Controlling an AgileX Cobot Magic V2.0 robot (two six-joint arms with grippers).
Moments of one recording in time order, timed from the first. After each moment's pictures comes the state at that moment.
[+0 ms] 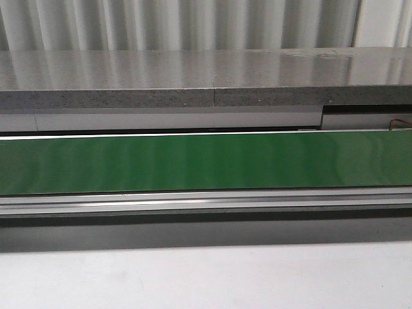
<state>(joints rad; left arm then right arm) -0.03 0.00 0.00 0.08 0.20 -0.10 -0.33 1.62 -1.19 0.00 0.78 -0.18</state>
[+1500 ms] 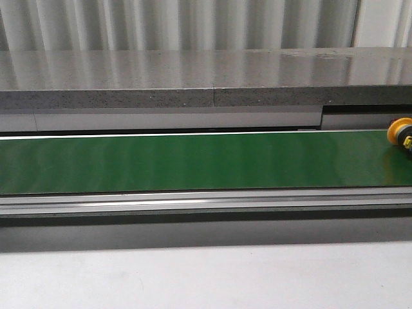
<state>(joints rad) -0.03 0.00 0.00 0.08 0.20 -0.10 -0.02 1.28 -1.16 0.13 0.92 -0.21</state>
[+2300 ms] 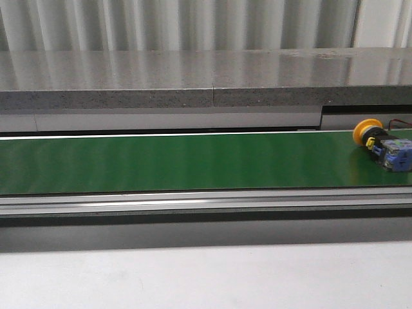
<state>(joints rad) -0.03 0.00 0.00 0.08 0.20 -0.10 -0.01 0.38 -0.62 0.12 0.81 -0.21</state>
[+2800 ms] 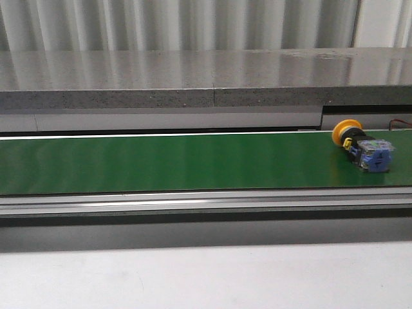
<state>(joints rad) -0.03 0.00 0.00 0.08 0.20 -0.10 -0.01 0.08 -0.52 0.12 0.81 -0.21</state>
